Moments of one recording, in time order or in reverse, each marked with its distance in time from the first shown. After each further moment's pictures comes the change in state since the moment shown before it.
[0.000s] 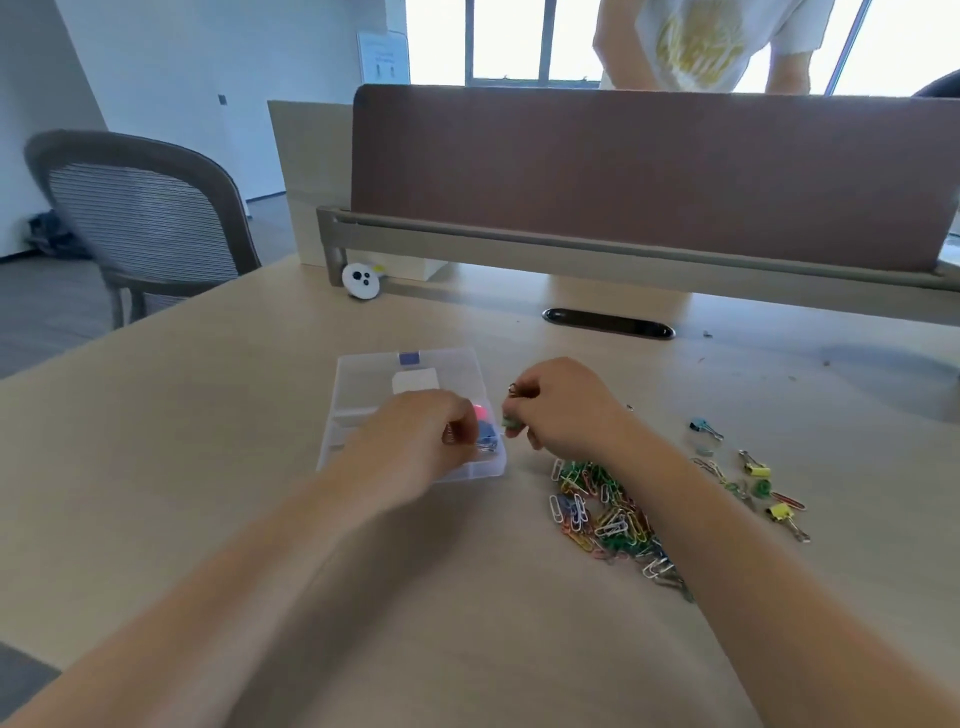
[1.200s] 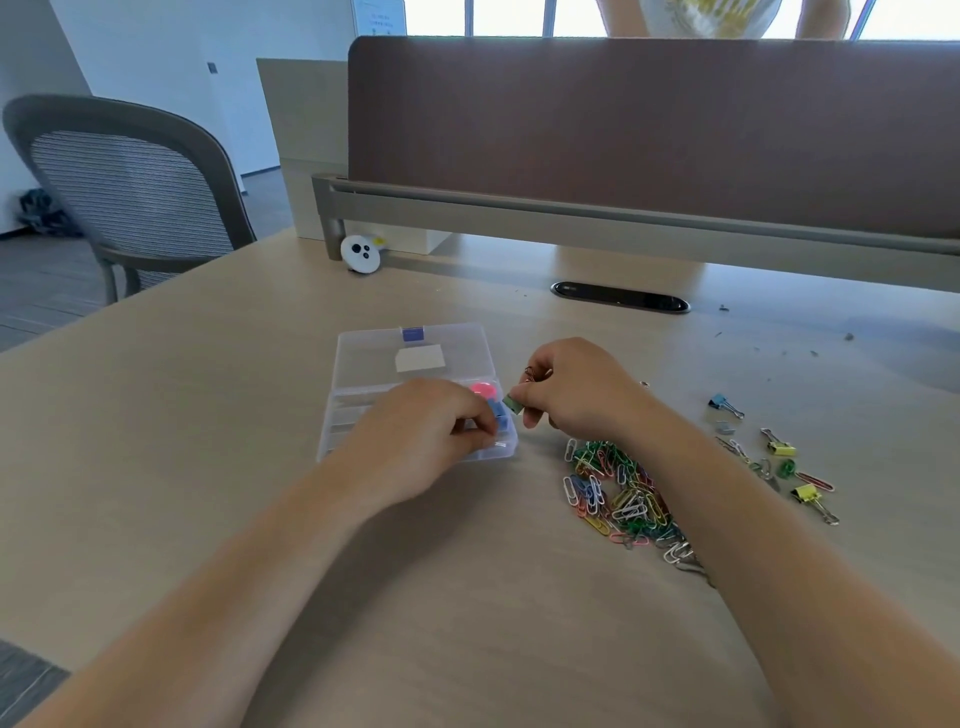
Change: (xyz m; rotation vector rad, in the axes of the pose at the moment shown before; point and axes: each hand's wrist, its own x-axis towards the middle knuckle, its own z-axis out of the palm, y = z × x) left_hand -0.001 -0.012 0.011 -0.059 0.037 0.154; right_hand 0.010 0.007 0.007 0.054 -0.040 0.047
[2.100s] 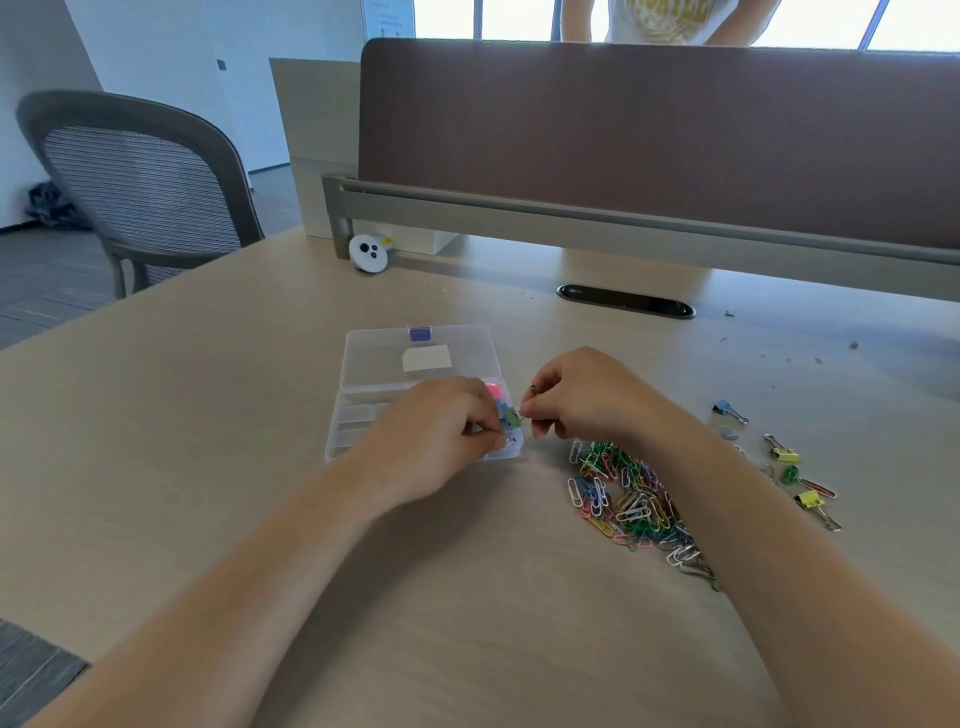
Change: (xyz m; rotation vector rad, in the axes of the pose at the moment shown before) left_hand 0.001 0.003 0.001 -0.048 -0.018 0.009; right_hand -0.006 -0.001 -0.003 0.059 -0.087 0.071
